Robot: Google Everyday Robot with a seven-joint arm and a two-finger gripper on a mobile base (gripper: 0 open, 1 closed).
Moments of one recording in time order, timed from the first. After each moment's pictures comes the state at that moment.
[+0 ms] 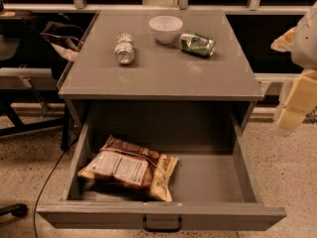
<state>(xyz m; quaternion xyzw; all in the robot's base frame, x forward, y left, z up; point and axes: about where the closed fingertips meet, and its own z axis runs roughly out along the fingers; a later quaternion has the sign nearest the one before) 0.438 -0.217 0.976 -0.60 0.78 -0.03 0.16</state>
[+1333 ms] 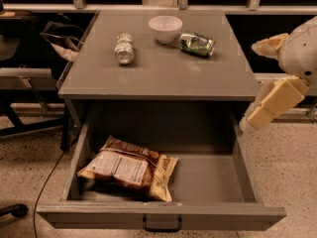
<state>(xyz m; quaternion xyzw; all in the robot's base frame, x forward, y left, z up) 0.449 -0.169 0.972 -0.57 0.75 0.10 0.31</state>
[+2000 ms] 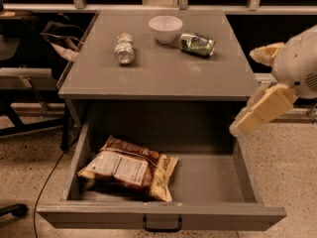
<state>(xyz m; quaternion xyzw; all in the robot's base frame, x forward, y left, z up) 0.451 -0.165 0.958 -0.54 0.77 0.10 0.33</state>
